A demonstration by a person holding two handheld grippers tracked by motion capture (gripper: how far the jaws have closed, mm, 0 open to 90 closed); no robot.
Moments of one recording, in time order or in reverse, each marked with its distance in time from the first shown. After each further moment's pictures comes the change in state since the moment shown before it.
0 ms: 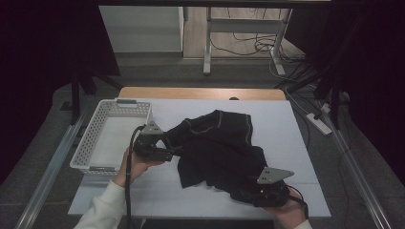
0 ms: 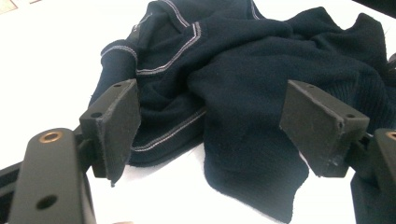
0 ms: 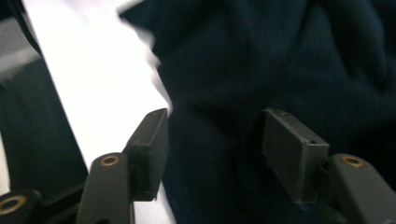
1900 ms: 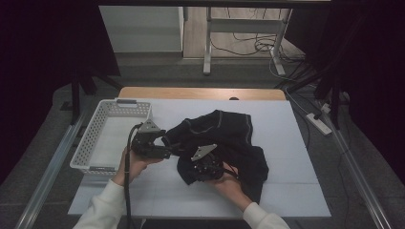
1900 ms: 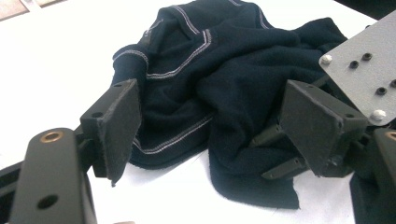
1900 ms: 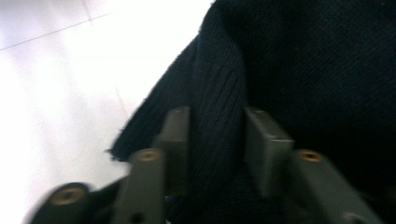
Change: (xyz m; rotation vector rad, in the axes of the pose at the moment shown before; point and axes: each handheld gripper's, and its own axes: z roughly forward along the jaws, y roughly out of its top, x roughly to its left) left arm 0.006 0.000 -0.004 -0.024 0.017 -0.027; right arm 0.019 0.094 0.165 0.159 0.124 -0.061
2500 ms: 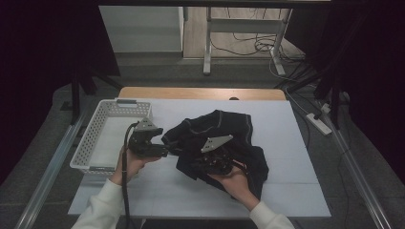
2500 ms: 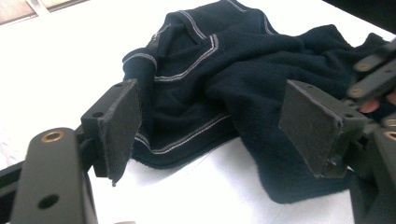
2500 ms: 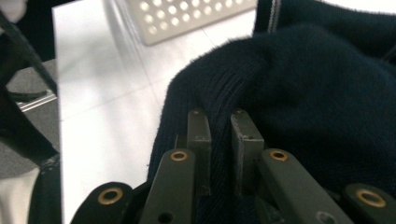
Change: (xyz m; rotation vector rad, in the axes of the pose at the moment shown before) left arm 0.006 0.000 -0.006 -0.016 0.011 -0.014; right arm -0.001 0.016 -0.059 -0.174 0.106 0.038
